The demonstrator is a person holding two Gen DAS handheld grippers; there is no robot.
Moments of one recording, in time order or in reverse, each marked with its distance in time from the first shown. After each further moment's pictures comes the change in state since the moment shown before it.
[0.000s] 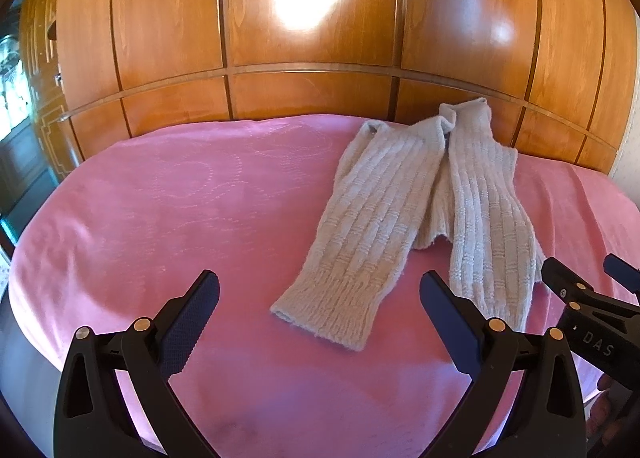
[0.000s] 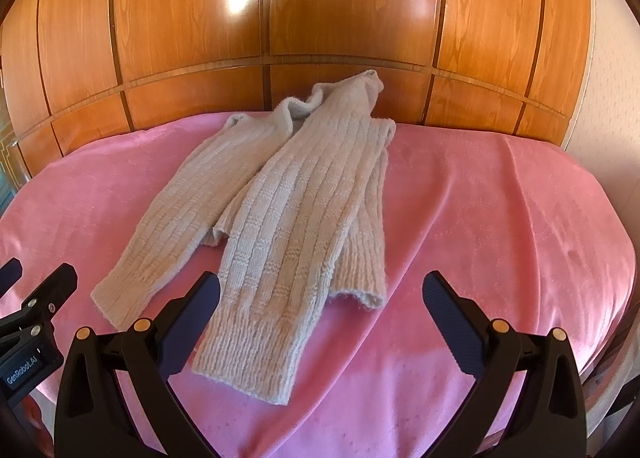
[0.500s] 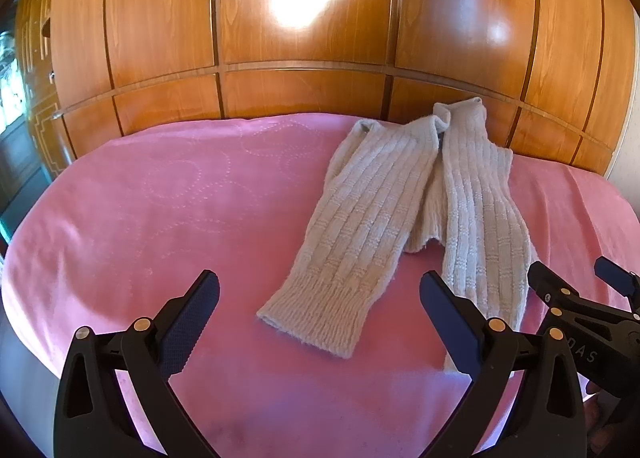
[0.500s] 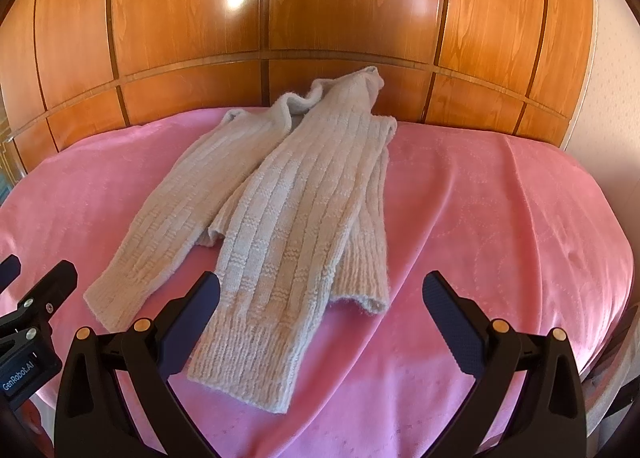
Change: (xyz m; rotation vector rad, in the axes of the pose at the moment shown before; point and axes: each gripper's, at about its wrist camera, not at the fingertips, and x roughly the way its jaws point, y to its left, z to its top) left arm 0.008 -0.005 0.005 -0.007 0.011 -0.029; right arm 0.007 0.005 0.001 -0.015 0.004 -0.025
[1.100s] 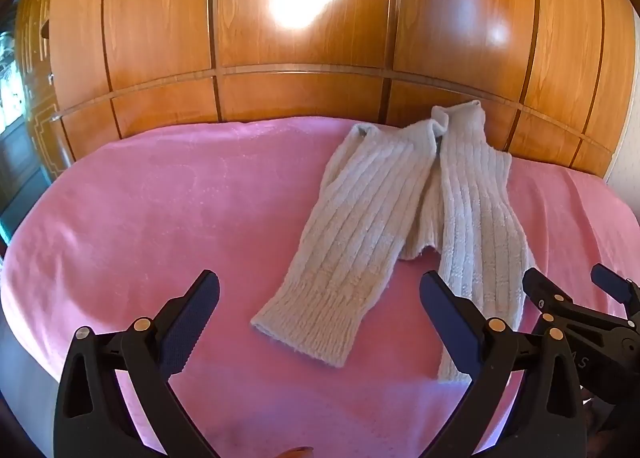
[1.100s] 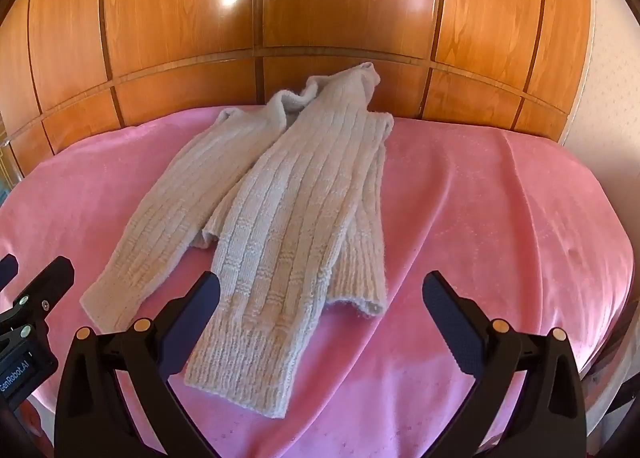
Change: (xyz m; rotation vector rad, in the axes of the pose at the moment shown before) left arm 0.003 -0.004 0.003 0.003 -0.002 -0.002; right arm 0.007 -0.002 0.002 0.012 0.013 -0.006
